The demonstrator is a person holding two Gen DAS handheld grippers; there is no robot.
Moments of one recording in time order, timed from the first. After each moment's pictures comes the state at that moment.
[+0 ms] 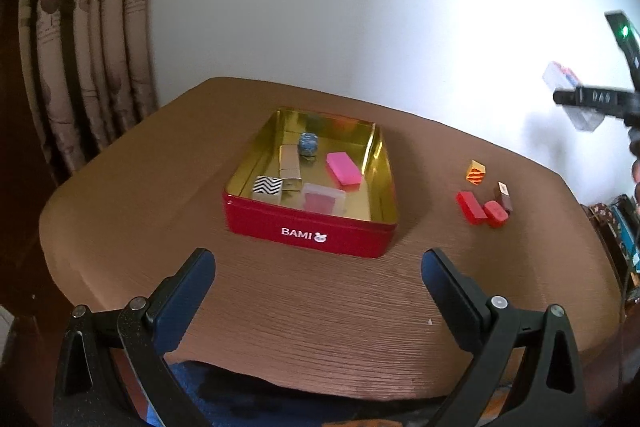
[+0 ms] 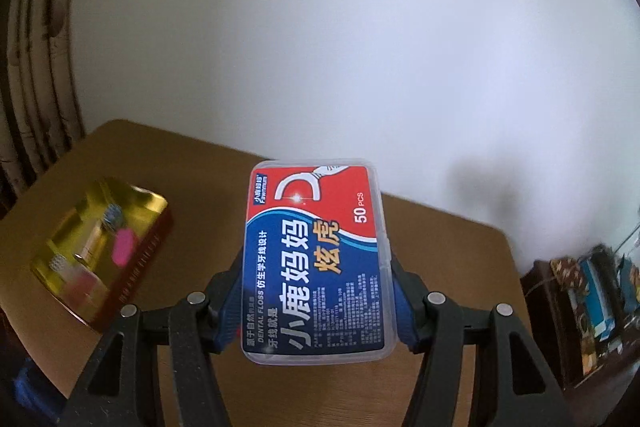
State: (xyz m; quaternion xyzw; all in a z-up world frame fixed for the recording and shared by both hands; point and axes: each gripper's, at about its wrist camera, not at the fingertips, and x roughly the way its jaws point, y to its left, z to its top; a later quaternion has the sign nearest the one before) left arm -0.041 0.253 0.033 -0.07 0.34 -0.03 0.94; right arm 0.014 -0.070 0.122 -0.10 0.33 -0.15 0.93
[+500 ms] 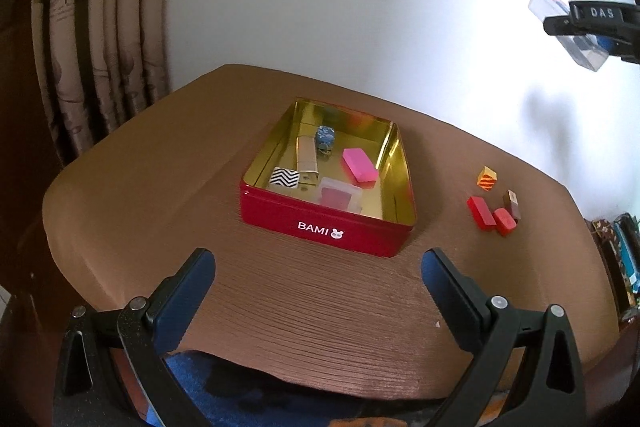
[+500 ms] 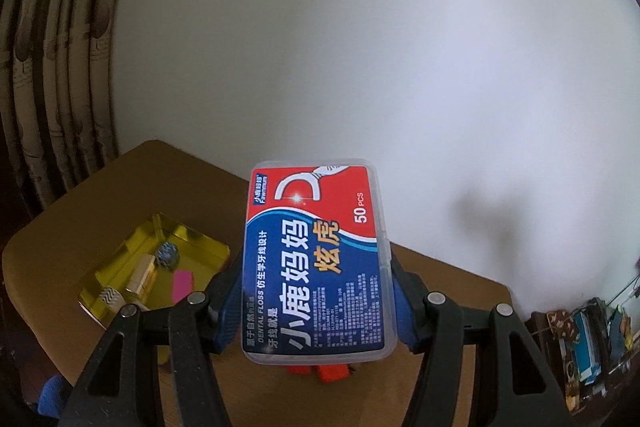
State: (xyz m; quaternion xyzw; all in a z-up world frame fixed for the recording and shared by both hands) left arm -0.040 0.270 0.030 -0.10 0.35 -0.01 0.93; right arm 0.031 0.035 0.173 -0.16 0.29 -0.11 0.94
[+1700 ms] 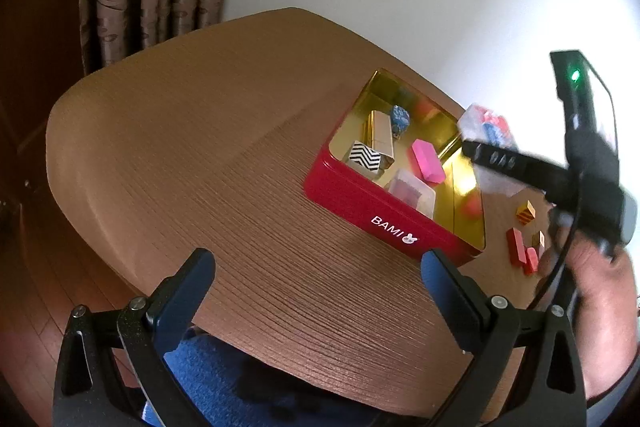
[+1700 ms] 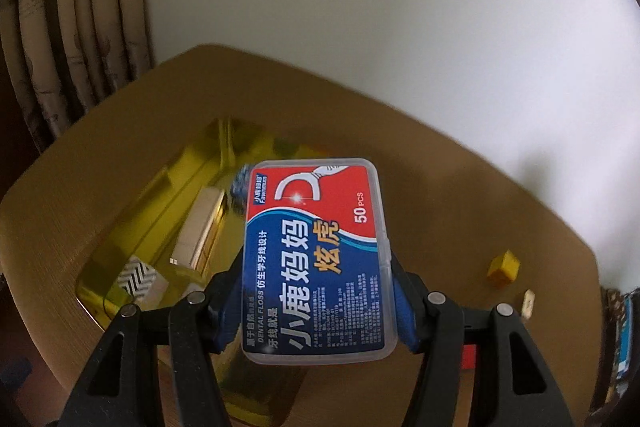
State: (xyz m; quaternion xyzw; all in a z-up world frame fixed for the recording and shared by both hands) left arm -0.010 0.331 -0.006 -0.22 0.42 0.05 0.88; right arm 0.119 0.108 -0.032 -0.13 0.43 -0.05 0.89
